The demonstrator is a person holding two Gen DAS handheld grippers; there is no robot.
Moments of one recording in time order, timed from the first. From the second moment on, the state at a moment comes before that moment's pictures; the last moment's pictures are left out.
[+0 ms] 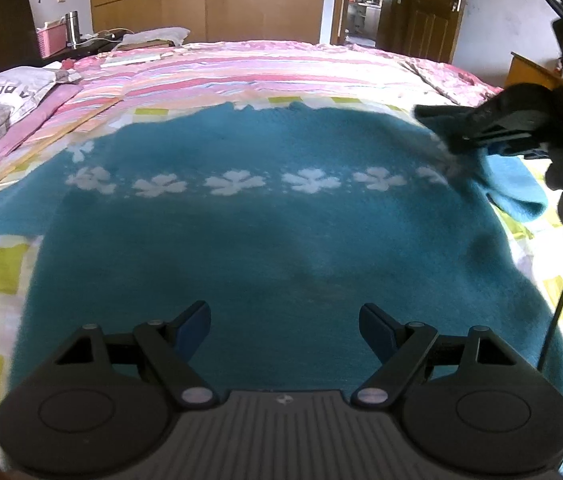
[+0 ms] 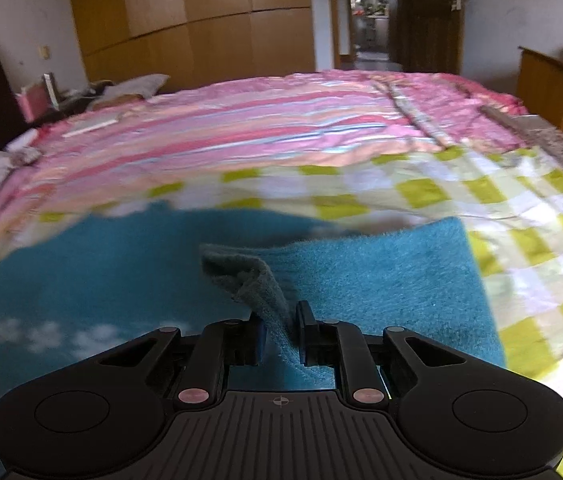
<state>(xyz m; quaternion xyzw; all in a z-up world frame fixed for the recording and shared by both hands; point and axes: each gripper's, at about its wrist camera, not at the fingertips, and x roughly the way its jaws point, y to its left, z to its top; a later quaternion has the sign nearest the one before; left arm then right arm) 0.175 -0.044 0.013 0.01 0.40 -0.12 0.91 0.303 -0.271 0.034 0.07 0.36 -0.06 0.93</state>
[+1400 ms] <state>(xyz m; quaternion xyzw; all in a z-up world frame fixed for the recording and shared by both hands) 0.176 0.014 0.004 0.00 0.38 -0.08 0.92 0.338 -0.104 -0.004 -0.07 0.34 -0.02 0.94</state>
